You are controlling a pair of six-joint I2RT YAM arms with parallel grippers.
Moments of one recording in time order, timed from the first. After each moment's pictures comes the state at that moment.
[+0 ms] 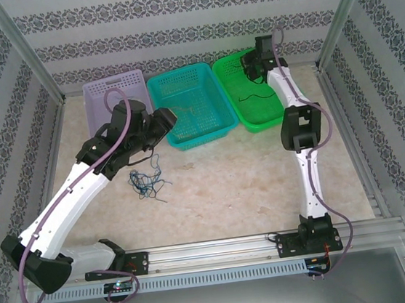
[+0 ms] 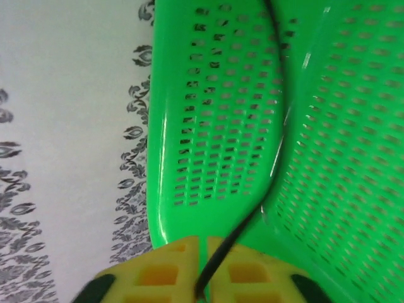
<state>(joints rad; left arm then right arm) -0.56 1.24 1.35 -0.71 -0.04 -1.09 0.06 2.60 2.48 -0.50 -0.24 1.33</state>
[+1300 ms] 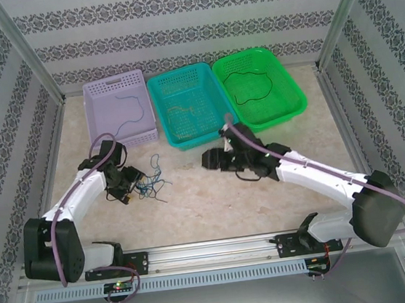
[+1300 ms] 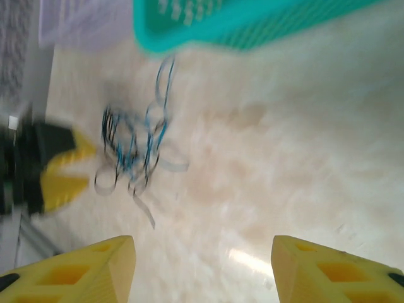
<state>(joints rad) -0.10 1.31 0.80 -0.82 0.20 -1.06 0.75 1.30 0.88 -0.34 -0.23 0.79</state>
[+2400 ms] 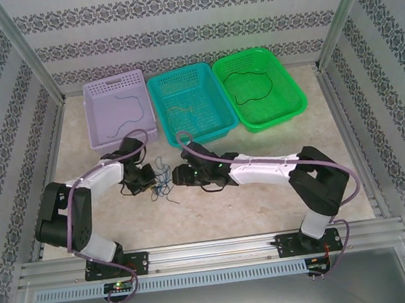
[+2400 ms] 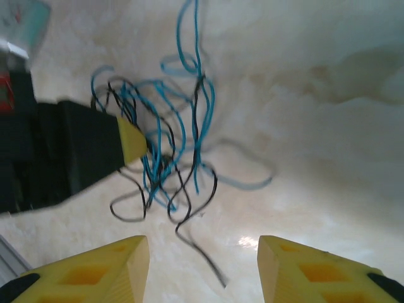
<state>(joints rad) -0.27 1.54 0.81 -0.61 0.21 -0.73 0.93 1.69 1.03 -0.17 -0.10 0.94</state>
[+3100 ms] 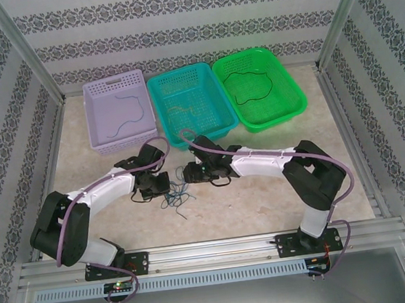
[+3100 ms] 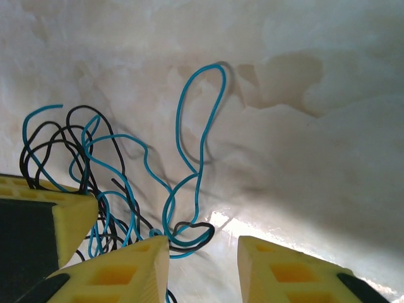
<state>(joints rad) -0.47 1.45 0.78 -0.61 0.16 -0.68 0.84 1.77 1.05 -0.25 -0.22 0.75</state>
